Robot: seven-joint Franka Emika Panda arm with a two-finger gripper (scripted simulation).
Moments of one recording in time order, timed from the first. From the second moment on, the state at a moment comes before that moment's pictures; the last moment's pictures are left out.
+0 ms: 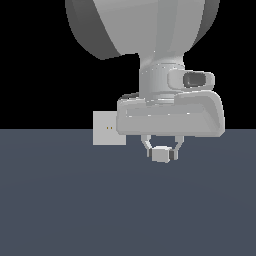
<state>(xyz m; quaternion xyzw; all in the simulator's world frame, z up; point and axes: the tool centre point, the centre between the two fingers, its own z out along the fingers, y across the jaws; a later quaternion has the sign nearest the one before) -0.042 -0.069 0.048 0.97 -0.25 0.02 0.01</state>
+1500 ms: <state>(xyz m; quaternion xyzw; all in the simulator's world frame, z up) 0.015 0.059 0.100 1.00 -0.02 0.02 0.00</state>
